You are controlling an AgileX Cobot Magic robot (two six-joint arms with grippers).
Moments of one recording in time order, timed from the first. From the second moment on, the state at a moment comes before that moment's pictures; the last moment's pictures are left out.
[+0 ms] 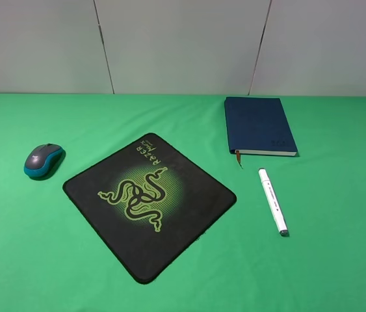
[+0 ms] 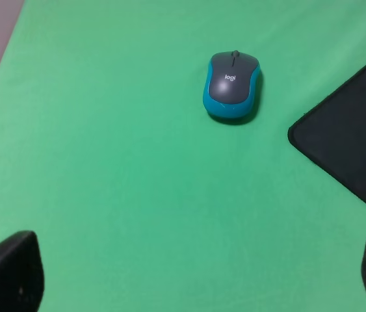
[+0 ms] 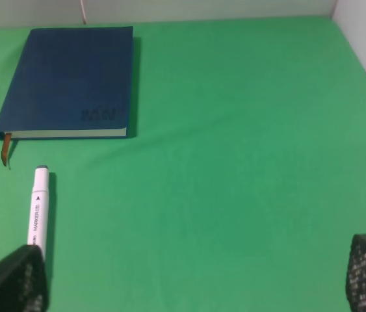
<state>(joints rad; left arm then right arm) 0.04 0.00 -0.50 0.08 1.05 -0.02 -0.09 -0.01 -0.49 0.01 1.02 -0.02</state>
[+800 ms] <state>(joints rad) 0.04 0.00 -0.50 0.08 1.05 -0.02 -0.09 -0.01 -0.49 0.01 1.02 -0.02</state>
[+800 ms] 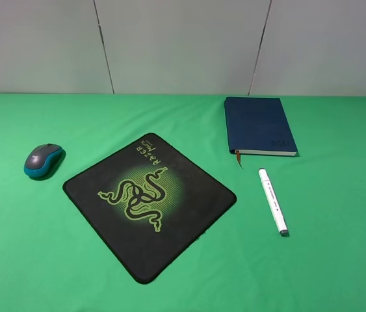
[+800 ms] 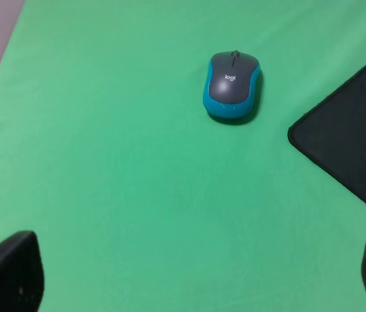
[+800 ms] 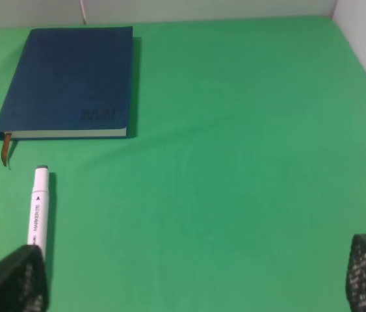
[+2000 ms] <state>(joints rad) 0.04 1.03 -0.99 0.04 1.00 -0.01 -0.09 -0.01 -0.49 0.01 1.02 -0.02</state>
